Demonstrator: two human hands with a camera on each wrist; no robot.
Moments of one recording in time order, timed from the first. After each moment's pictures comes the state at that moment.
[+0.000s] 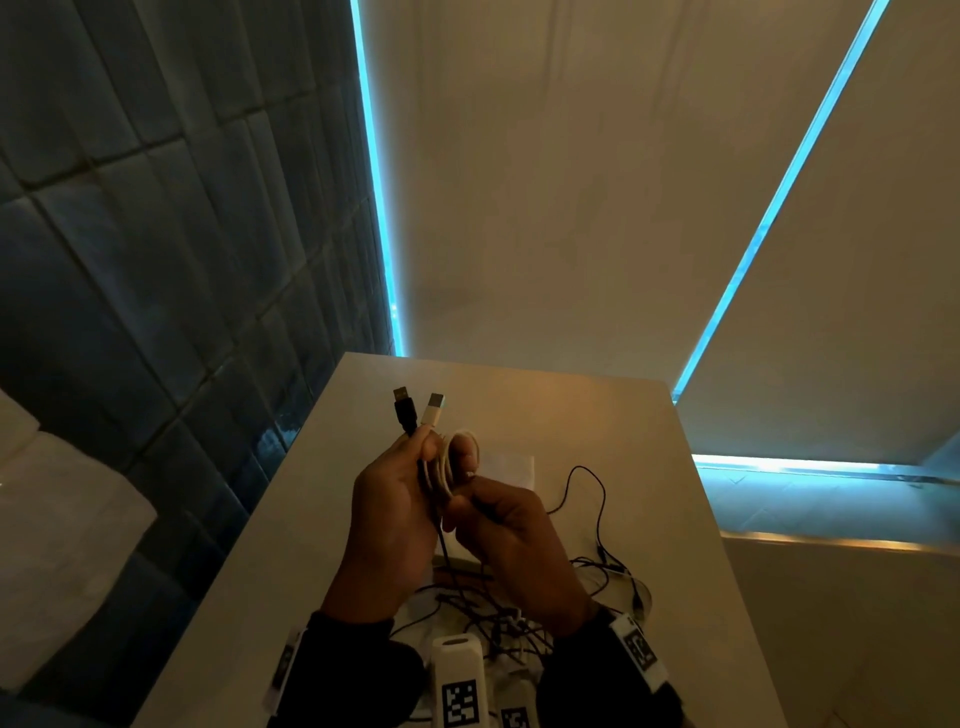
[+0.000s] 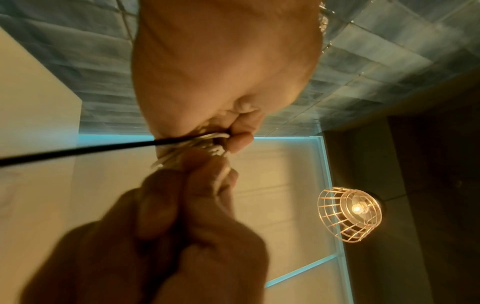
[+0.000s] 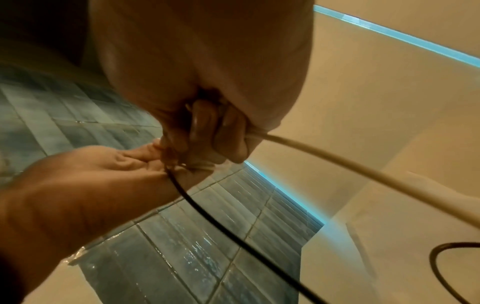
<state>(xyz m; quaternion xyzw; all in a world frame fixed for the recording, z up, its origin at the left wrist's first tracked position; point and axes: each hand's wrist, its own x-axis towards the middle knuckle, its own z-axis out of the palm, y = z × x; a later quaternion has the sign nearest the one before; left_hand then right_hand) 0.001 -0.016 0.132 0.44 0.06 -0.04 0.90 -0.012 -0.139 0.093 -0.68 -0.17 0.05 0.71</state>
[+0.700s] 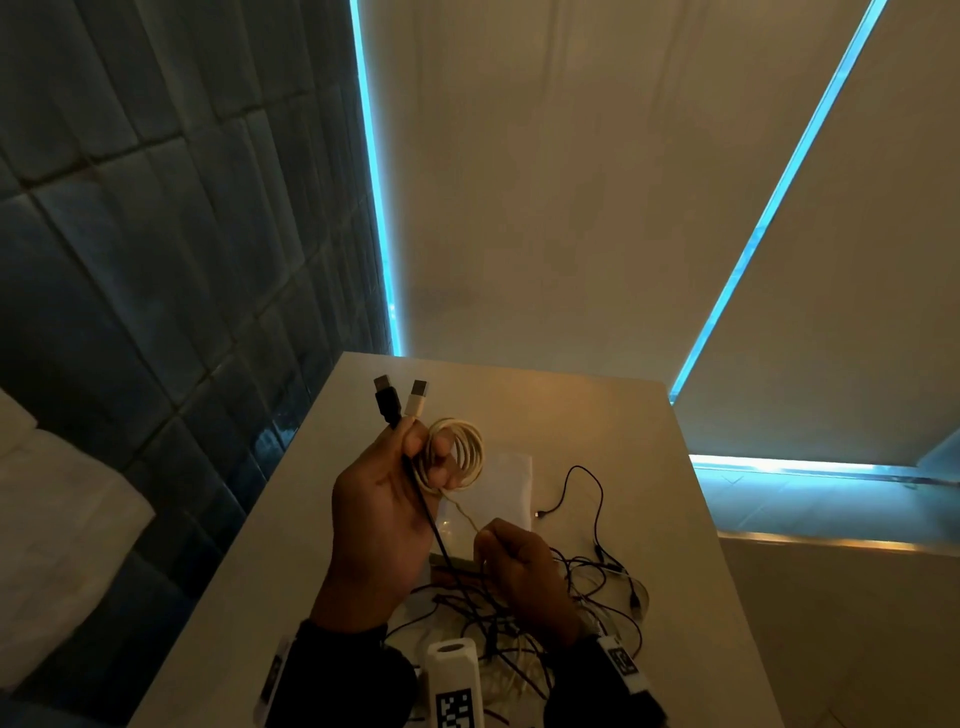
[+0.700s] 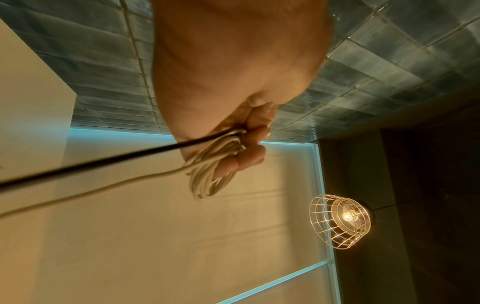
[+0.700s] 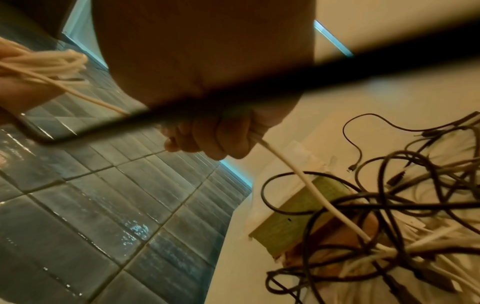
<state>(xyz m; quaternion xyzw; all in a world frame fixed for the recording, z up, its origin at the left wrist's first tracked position) -0.008 -0.013 0.142 0.35 0.02 -0.02 0.94 -0.017 -0.153 0.037 -0.72 -0.06 0.11 0.69</state>
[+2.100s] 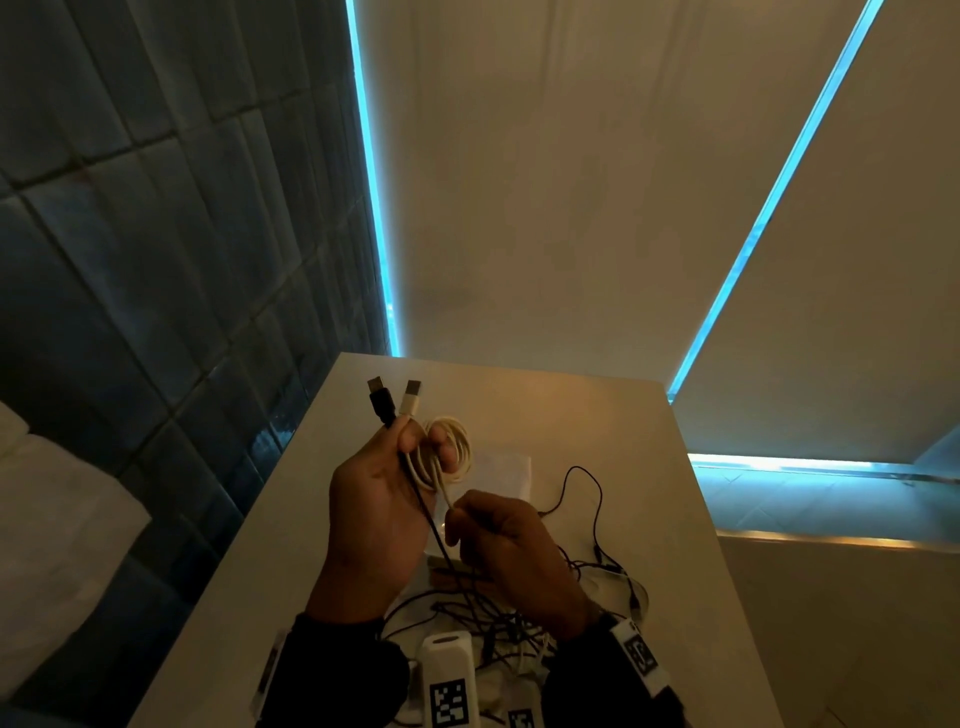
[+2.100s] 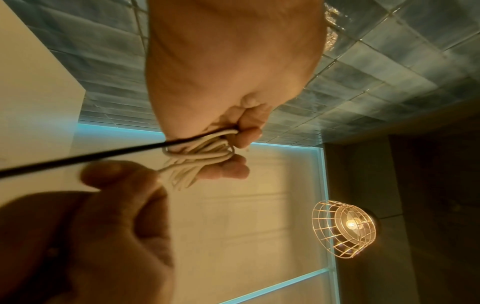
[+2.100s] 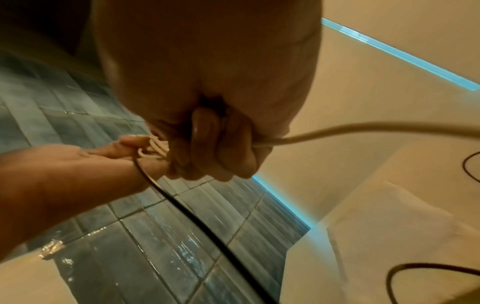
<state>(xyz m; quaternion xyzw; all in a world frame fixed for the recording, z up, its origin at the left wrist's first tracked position) 0.000 -0.014 0.143 0.36 0.04 -0.02 0.93 -0.011 -0.144 0.087 -0.71 -0.13 0.11 0.69</state>
